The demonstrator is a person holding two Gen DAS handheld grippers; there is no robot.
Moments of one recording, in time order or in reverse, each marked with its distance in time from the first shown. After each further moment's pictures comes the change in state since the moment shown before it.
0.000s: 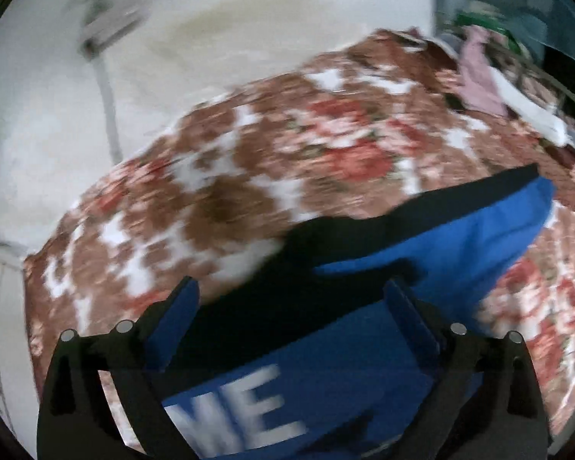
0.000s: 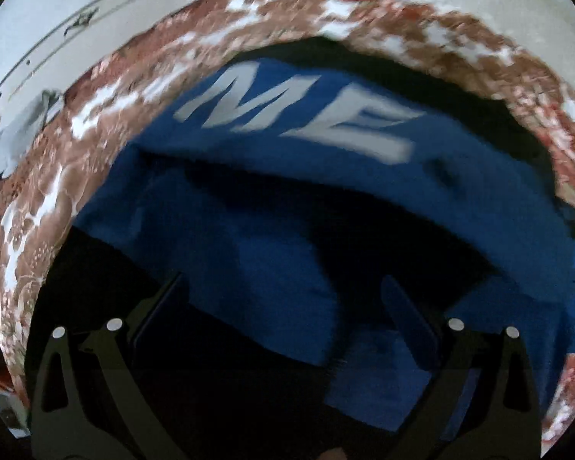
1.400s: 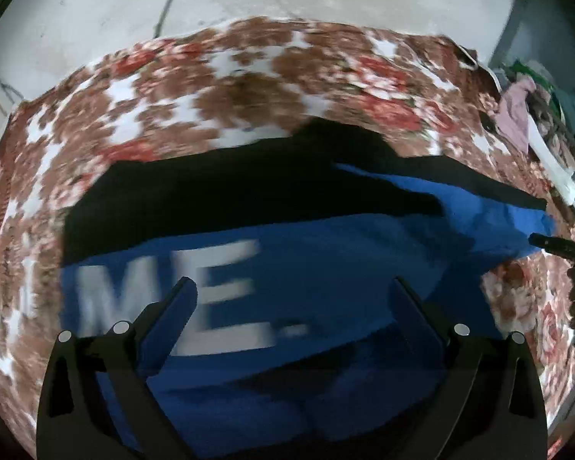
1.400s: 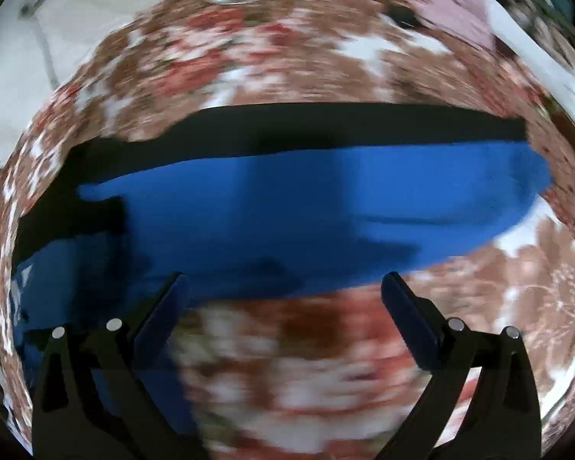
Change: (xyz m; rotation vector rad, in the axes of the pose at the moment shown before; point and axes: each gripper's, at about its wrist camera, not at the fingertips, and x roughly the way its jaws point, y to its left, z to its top) left arm 0.043 -0.035 -0.132 -0.349 0.070 -0.102; right arm -0.131 -0.413 -0.157 0.859 0.065 -0.286
